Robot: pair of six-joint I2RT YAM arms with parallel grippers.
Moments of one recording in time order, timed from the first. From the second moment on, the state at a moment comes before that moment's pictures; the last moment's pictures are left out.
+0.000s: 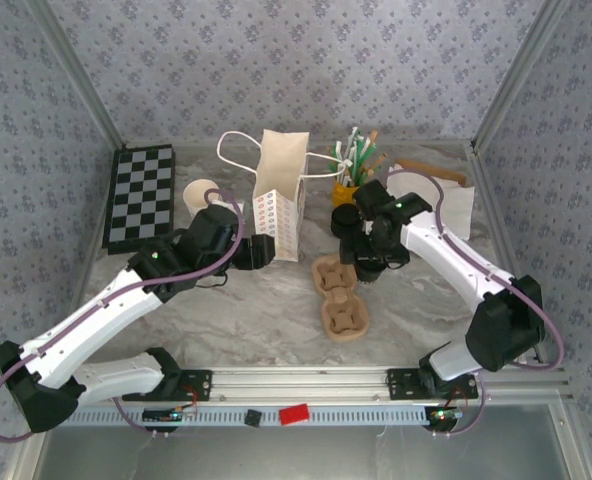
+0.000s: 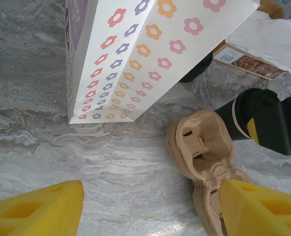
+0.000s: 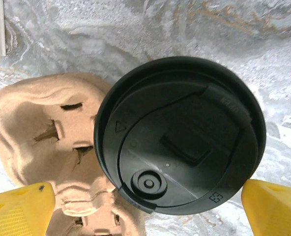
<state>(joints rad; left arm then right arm) -0.83 1.07 1.12 -0.77 -0.13 -0.66 0.52 1.46 1.25 -1.14 0.01 0.45</state>
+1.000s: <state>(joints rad) -0.82 1.03 1.10 -0.77 -0.13 -0.66 0.58 1.44 1.36 -1.27 0.07 0.44</state>
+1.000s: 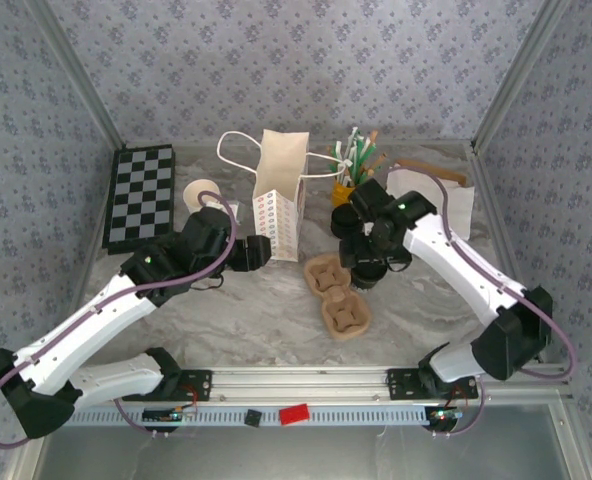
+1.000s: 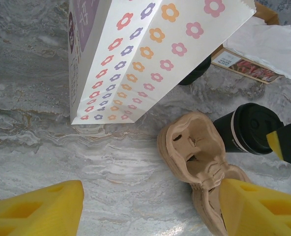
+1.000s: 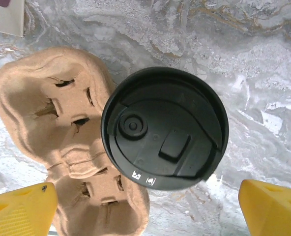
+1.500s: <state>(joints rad) -0.82 1.00 1.09 -0.77 -0.15 -0.67 0.58 1.57 1.40 -1.29 0.13 0.39</state>
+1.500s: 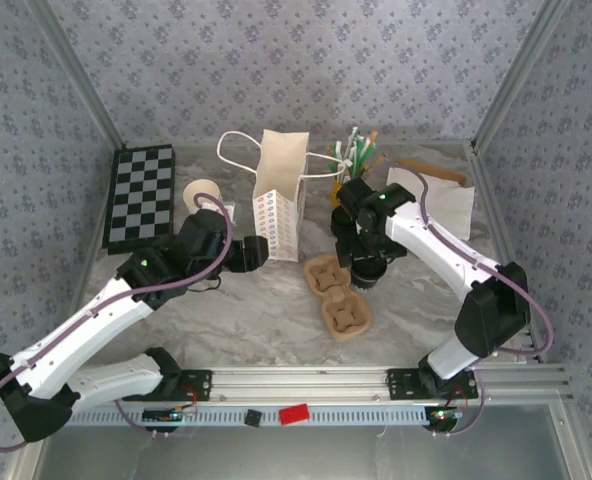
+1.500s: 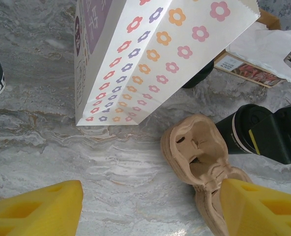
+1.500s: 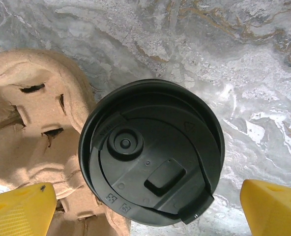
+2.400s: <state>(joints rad) -0.81 1.00 1.09 -0.77 -0.15 -0.67 0.60 1.56 1.27 -1.18 0.12 0.41</state>
